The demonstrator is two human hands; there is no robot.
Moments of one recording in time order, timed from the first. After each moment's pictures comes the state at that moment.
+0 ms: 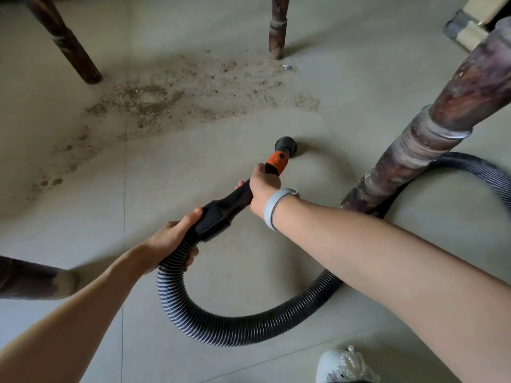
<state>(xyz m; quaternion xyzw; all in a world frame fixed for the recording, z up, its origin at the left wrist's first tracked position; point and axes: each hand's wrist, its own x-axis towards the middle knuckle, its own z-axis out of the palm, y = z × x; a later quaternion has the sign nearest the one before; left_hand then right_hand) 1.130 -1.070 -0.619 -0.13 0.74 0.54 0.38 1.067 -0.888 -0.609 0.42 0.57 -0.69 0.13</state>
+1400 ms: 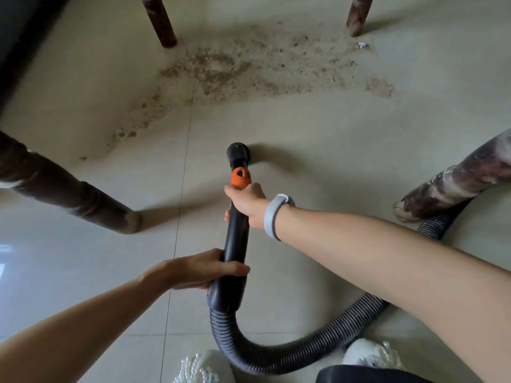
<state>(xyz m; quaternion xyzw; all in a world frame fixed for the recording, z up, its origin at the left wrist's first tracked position) 1.224 -1.100 -0.616 -0.14 0.69 0.48 0.53 1.126 -0.997 -0.625 0.26 0.63 -0.64 0.36</state>
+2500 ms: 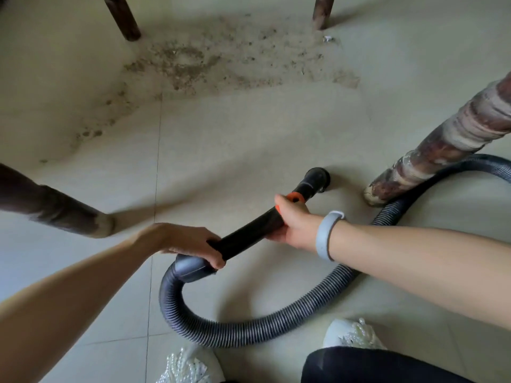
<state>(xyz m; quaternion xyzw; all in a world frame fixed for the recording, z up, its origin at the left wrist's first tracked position) 1.177 -1.096 -0.613 0.04 0.74 0.29 0.61 1.162 -0.890 -0.641 0.44 0.54 -0.65 0.30</state>
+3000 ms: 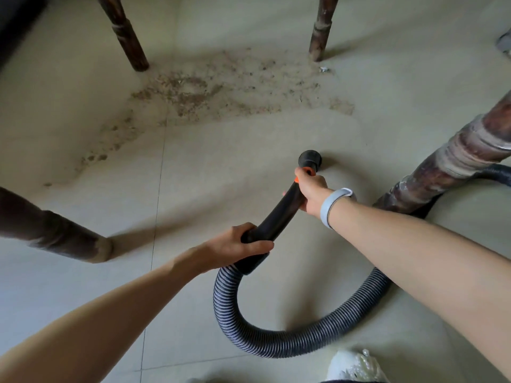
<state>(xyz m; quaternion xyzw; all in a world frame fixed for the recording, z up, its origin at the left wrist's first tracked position) 1.166 -1.033 -0.609 0.03 0.81 0.45 0.37 1.074 -0.857 -0.615 0.41 0.61 -0.66 0.16</state>
